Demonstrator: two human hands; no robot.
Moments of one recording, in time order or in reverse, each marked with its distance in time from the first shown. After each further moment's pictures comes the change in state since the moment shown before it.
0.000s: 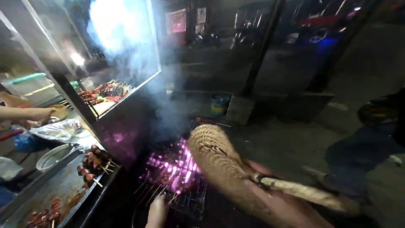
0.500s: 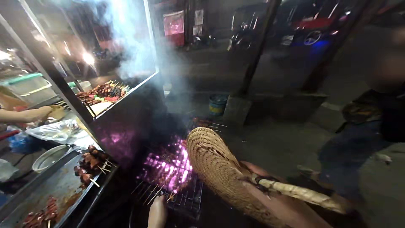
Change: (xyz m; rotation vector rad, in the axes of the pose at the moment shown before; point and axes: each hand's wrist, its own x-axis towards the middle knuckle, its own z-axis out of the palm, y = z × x) left_hand -0.006 0.008 0.019 -0.036 0.089 -0.013; right_hand -0.004 0.007 -0.008 -0.050 -0.014 -0.091
